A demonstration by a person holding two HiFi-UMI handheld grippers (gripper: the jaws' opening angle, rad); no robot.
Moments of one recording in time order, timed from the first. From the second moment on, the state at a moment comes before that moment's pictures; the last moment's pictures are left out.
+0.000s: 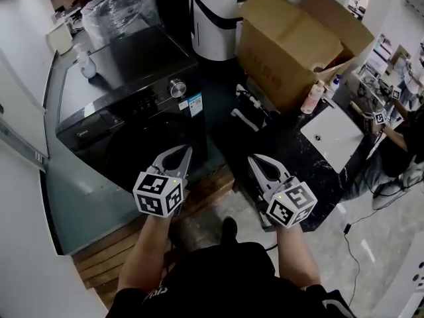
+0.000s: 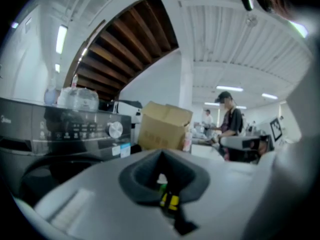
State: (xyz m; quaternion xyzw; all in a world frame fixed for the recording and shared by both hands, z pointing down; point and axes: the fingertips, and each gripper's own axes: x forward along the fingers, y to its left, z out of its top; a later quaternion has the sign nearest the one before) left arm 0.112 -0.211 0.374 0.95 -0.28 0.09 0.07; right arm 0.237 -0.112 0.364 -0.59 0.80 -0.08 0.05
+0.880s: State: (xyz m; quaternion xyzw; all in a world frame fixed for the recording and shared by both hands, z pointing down) left arm 0.115 -0.318 0.409 0.91 -0.39 0.11 0.12; right arm 0.261 -0.243 0.422 -0.49 0.86 -0.16 0.00
